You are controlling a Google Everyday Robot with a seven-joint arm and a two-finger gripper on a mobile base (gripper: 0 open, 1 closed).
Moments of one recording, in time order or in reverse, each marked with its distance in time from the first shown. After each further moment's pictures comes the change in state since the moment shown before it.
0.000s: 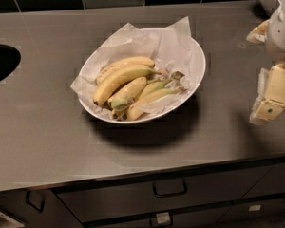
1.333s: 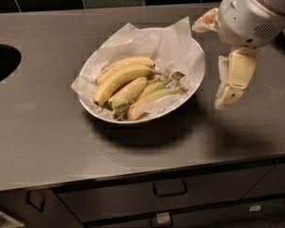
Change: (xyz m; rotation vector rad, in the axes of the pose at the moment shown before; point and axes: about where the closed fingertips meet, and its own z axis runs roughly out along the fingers) arm -0.086 -0.007 0.013 -0.076 -0.185 -0.306
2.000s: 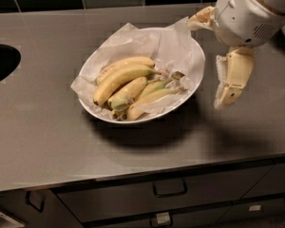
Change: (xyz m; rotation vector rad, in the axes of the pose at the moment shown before) arm -0.012 0.001 -0.001 0.001 -0.041 -0.084
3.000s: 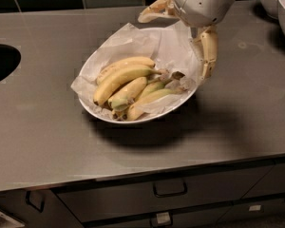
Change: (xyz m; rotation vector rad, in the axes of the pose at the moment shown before) arm -0.045 -0.049 0.029 -0.133 -0.137 -0.456
